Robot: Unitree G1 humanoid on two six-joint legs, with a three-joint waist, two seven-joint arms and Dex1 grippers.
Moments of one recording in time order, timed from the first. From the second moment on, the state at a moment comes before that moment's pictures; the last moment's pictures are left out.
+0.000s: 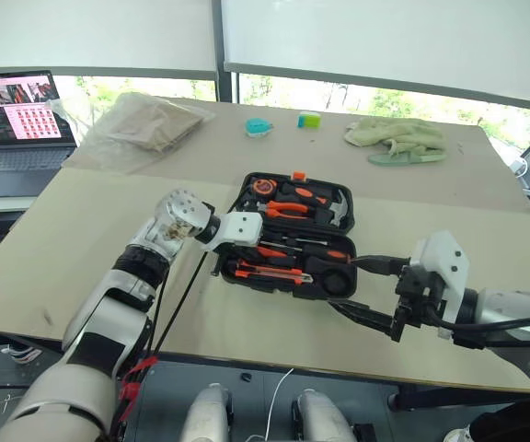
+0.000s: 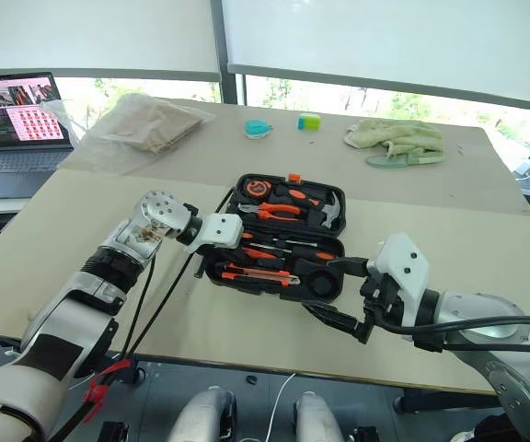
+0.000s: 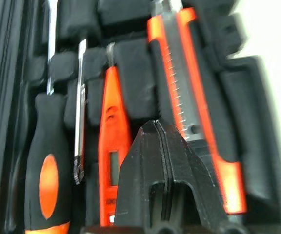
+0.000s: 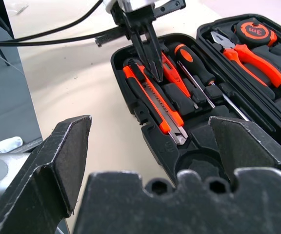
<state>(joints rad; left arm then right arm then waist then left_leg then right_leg) -0.98 0.44 -0.42 0.75 0.12 -0.19 -1.40 0.00 -0.89 -0.24 -0.79 0.84 0.81 0.63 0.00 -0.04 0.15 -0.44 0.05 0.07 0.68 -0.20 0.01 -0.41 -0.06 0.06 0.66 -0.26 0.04</state>
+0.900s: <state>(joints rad) -0.88 0.67 -0.15 0.05 -0.47 0.58 -1.59 0.68 -0.78 -0.98 -0.60 0.74 0.76 0.86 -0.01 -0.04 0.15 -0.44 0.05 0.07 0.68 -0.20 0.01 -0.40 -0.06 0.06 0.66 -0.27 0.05</state>
